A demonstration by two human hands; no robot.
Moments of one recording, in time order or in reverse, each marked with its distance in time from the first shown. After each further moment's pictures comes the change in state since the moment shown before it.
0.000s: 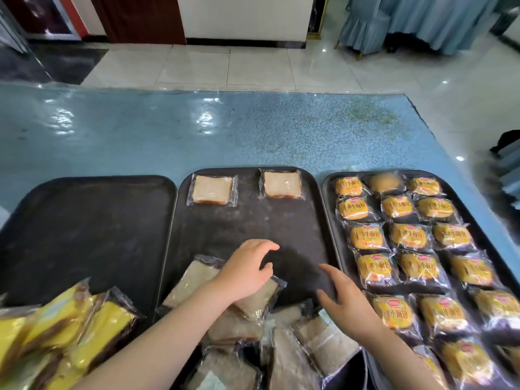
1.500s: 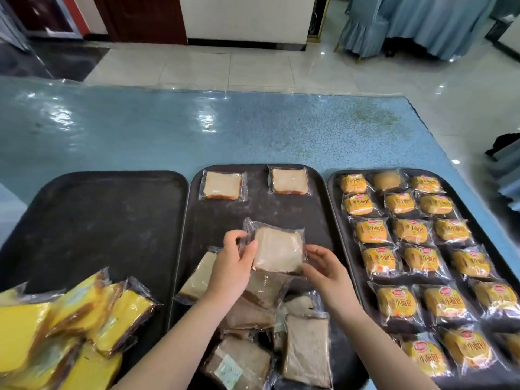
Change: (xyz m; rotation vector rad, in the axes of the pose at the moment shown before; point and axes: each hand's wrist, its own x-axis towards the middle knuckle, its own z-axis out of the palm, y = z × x) left_hand -0.058 -0.004 -0.015 -0.434 0.383 -0.326; right_hand -0.009 -0.070 0.028 0.801 0.155 0.103
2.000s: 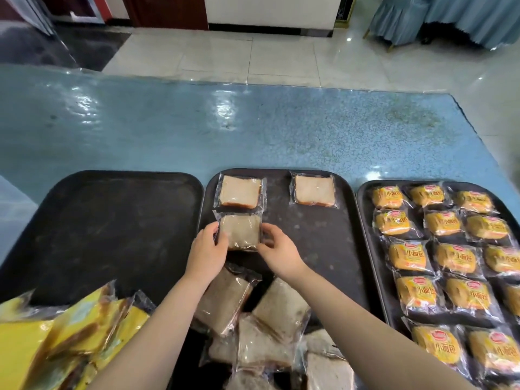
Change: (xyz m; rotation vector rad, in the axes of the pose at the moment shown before) left_hand 0.103 -0.063 -0.048 0.162 0.096 -0.201; right_hand 0.121 -0.010 0.123 -0.390 -0.270 0.028
